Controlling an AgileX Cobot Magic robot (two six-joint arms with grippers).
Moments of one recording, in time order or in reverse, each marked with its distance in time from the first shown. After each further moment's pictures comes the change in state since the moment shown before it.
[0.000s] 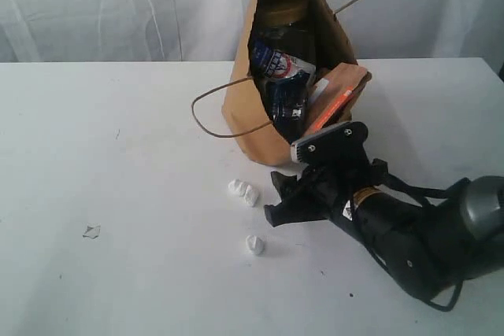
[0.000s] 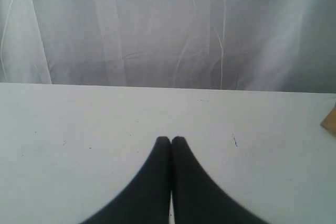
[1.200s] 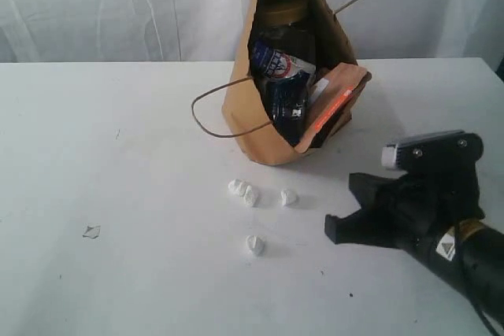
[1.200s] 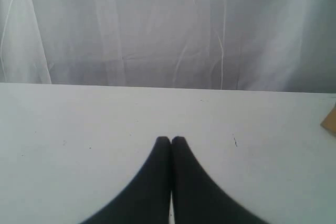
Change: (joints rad) left arm 0.000 0.000 0.000 0.000 0.000 0.000; right arm 0.000 -0.455 0.295 0.098 0.114 0.108
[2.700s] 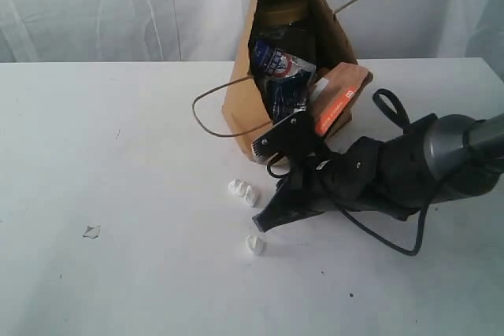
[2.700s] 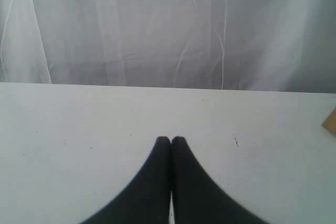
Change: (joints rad) left arm 0.000 0.000 0.000 0.000 -0.002 0.000; right arm 0.002 0.465 -0.585 0.515 0.575 -0.894
